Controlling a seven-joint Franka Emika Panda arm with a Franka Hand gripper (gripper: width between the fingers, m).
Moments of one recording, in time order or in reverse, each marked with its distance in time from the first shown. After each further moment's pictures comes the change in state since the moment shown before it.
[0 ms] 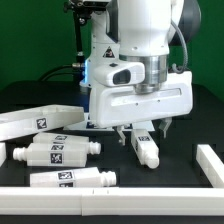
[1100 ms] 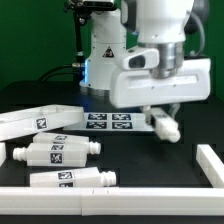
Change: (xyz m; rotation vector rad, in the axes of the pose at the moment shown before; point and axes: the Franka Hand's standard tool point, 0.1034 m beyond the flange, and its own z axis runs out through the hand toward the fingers) arm -0.031 -0.072 -0.032 0.013 -0.008 0.206
